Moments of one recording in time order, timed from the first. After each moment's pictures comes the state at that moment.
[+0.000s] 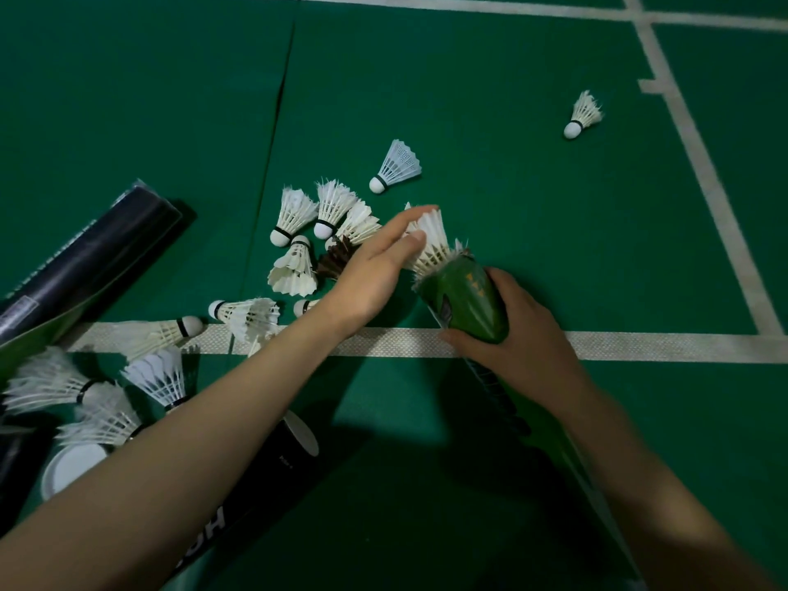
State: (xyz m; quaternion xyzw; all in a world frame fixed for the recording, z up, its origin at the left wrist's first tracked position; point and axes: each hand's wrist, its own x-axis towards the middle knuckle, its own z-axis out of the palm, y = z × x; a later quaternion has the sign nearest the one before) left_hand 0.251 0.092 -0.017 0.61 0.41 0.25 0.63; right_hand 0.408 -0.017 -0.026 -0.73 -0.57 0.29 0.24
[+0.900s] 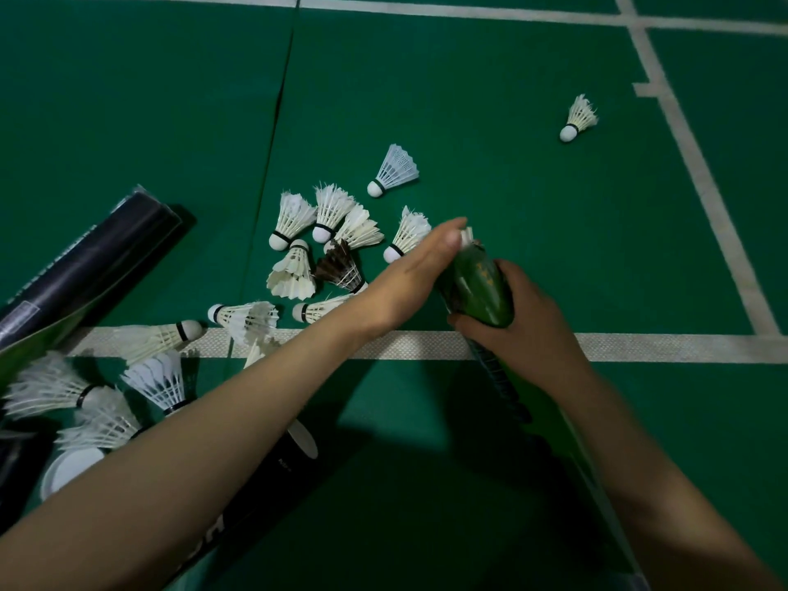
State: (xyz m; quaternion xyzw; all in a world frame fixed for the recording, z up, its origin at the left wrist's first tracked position) left_hand 0.273 0.084 -0.019 0.65 0.37 0.16 0.64; right_hand 0.419 -0.006 -0.030 -0.75 -0.54 0.29 0.25
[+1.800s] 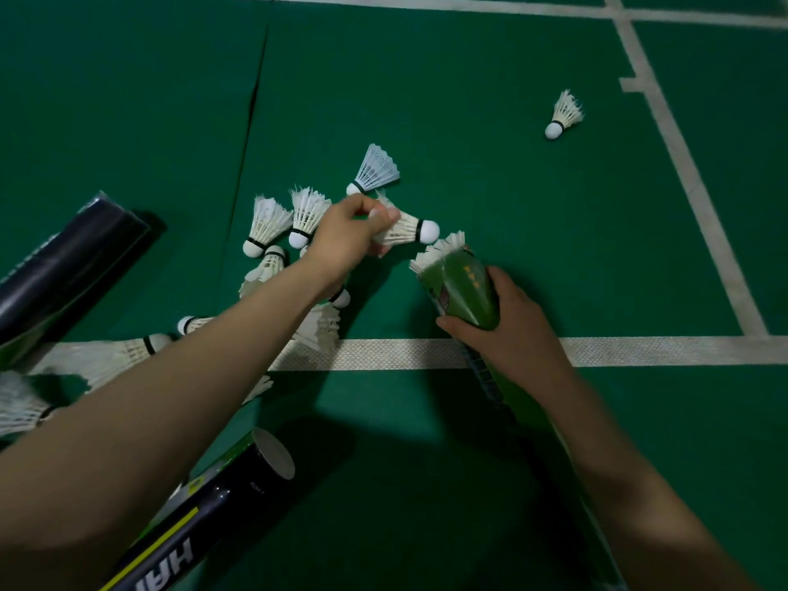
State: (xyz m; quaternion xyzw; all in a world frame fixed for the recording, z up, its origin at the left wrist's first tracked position) left_hand 0.275 0.153 -0.045 0.55 0.49 0.28 0.61; right_hand 0.438 0.001 -0.054 -0.78 -0.50 0.31 0.22
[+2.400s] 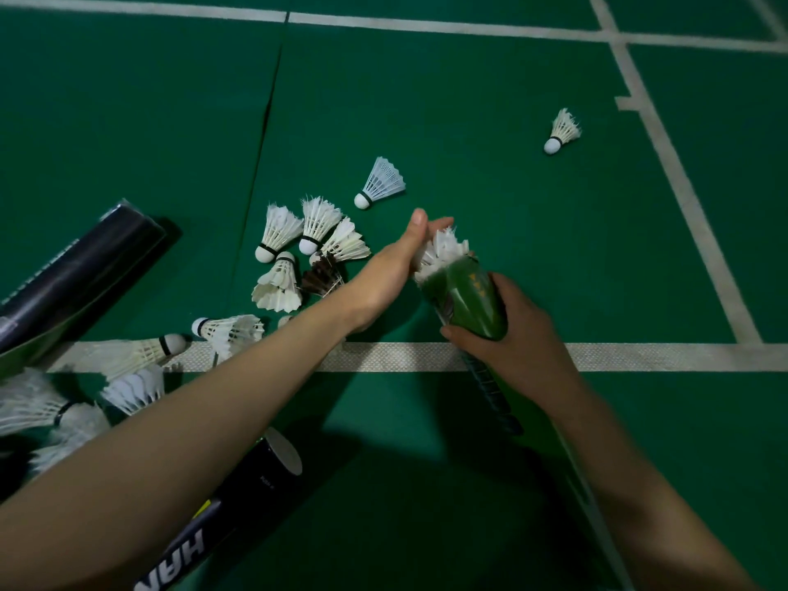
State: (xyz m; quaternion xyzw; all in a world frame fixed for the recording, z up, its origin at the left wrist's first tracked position) left_hand 0.283 0.108 -0.031 0.61 0.37 0.17 0.68; right_hand 0.430 -0.010 -0.036 -0.75 -0.53 0.30 0.27
